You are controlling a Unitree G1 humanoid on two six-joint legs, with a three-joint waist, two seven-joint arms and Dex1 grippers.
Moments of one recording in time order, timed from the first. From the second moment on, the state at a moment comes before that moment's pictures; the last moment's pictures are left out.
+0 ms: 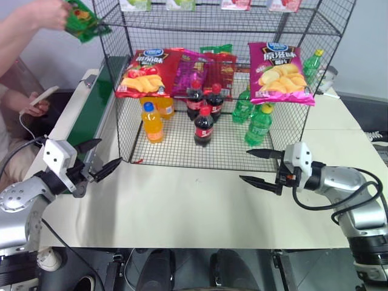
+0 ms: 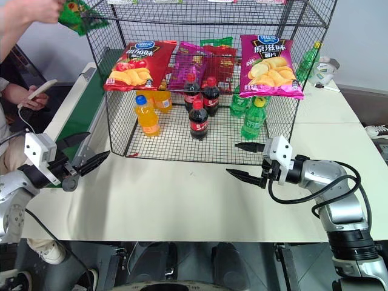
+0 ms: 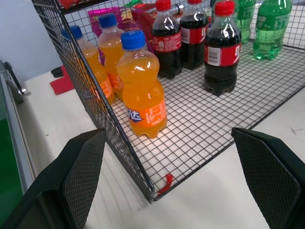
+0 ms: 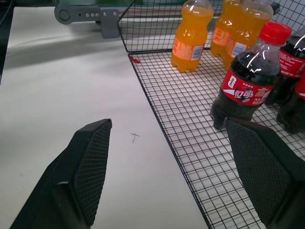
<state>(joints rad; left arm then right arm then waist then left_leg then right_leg) -0.04 0.69 0.37 -0.05 -0.44 0.12 -0.92 -0.18 -0.71 -0.08 -0.13 0.42 0.14 1.12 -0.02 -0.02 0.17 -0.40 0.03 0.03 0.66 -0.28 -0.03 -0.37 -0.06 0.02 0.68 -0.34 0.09</state>
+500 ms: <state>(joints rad) -0.04 0.69 0.37 -0.04 -0.43 0.10 -0.93 -0.19 -0.71 -0.06 -0.12 0.41 0.13 1.12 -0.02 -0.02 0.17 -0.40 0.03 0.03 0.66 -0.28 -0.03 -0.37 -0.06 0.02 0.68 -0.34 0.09</state>
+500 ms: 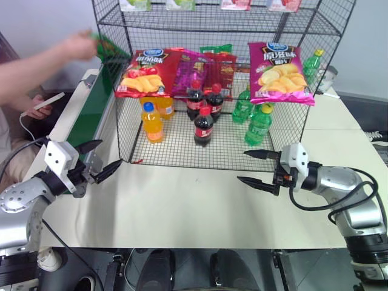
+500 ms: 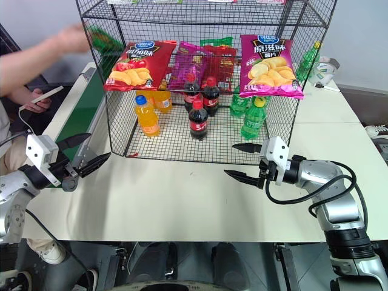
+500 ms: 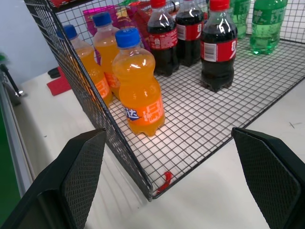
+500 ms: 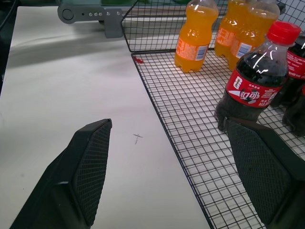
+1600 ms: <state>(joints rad) 0.06 0.71 0.42 -0.03 -0.45 0.02 -0.97 -0.24 -0.67 -0.01 -0.09 0.41 0.13 1.13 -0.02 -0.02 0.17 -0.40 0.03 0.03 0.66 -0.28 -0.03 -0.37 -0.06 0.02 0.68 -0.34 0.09</state>
